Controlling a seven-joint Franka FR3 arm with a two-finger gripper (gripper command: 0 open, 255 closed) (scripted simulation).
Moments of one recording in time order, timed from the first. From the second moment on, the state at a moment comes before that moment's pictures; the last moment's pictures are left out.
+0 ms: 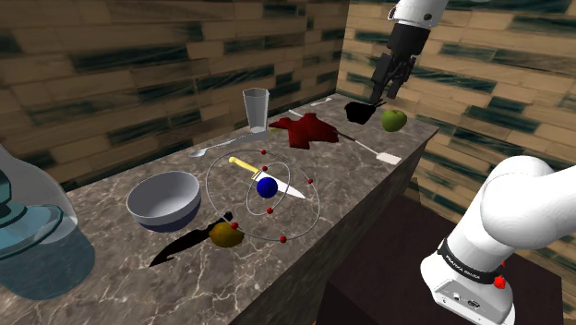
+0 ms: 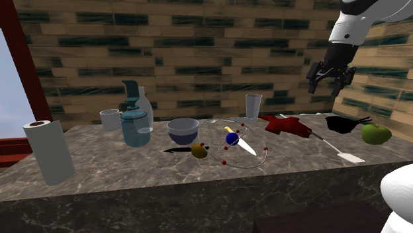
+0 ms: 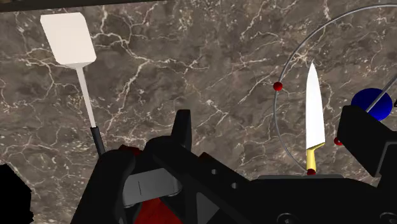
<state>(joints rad) 0.01 -0.77 -0.07 -2.33 0.09 1.63 0.01</state>
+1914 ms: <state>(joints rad) -0.25 -0.28 0.84 -2.21 0.24 2.04 1.50</state>
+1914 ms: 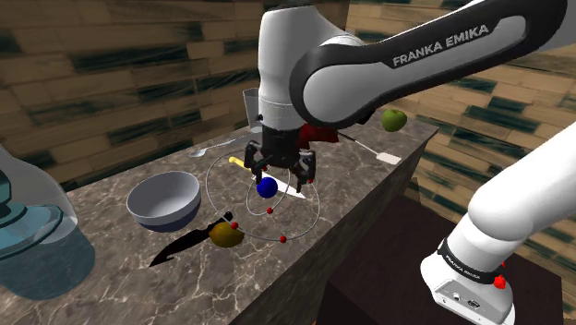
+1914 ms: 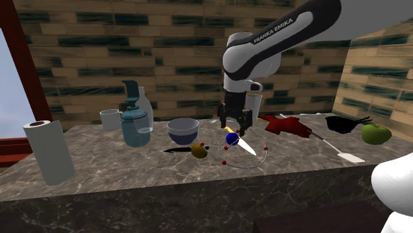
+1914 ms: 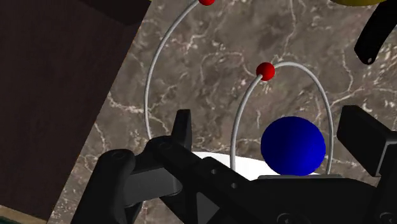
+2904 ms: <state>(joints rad) -0.06 0.49 0.82 -1.75 -0.38 2.05 2.37</state>
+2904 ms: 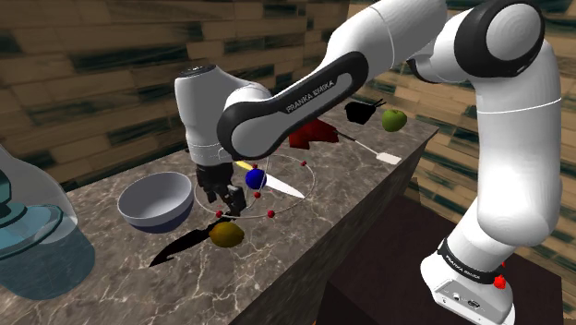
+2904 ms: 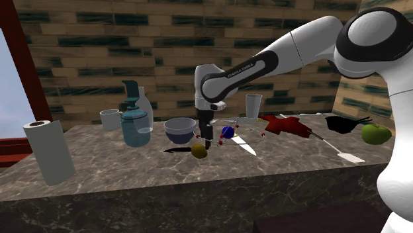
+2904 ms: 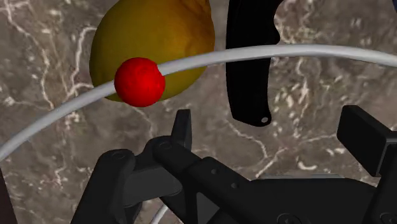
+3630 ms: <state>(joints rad) -0.05 0.53 0.80 -1.78 -0.41 2.11 2.39</state>
